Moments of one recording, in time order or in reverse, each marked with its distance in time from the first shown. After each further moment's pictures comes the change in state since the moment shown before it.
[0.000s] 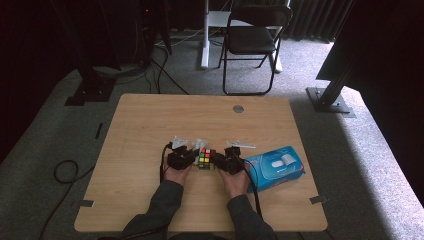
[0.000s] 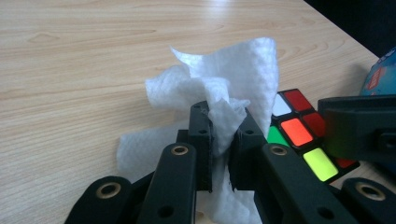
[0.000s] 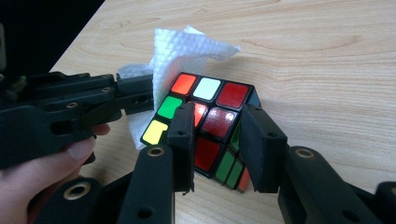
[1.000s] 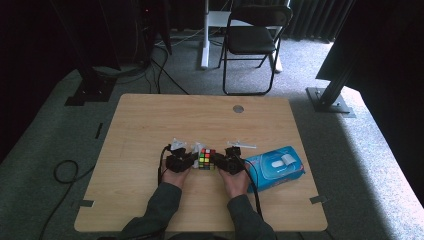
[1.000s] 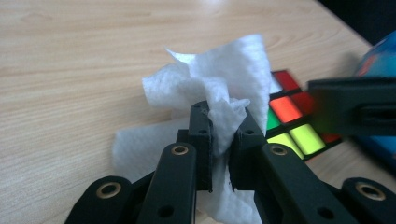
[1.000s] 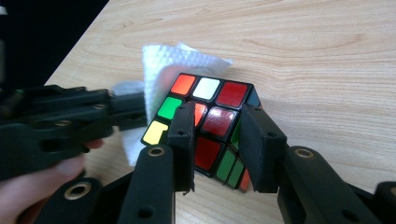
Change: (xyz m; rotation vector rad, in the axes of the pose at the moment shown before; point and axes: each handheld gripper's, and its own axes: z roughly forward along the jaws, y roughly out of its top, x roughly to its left) left arm -0.005 -0.001 -0.014 0.019 -0.020 -0.007; right arm -0.002 -0.001 0.000 -0.003 0.016 0.007
